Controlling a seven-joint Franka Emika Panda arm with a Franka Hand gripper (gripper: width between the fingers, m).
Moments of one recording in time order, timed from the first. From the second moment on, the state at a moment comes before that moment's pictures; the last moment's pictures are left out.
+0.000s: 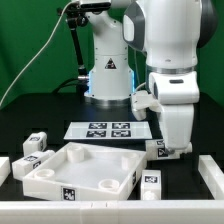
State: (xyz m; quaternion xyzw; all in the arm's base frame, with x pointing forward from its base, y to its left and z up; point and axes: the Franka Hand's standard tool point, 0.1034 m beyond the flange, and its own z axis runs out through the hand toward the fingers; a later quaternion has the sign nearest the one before) arm 0.496 0.116 0.026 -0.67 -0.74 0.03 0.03
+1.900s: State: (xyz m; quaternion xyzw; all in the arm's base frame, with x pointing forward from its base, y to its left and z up) arm 0.521 0.098 0.076 -0.32 -0.95 0.04 -0.04
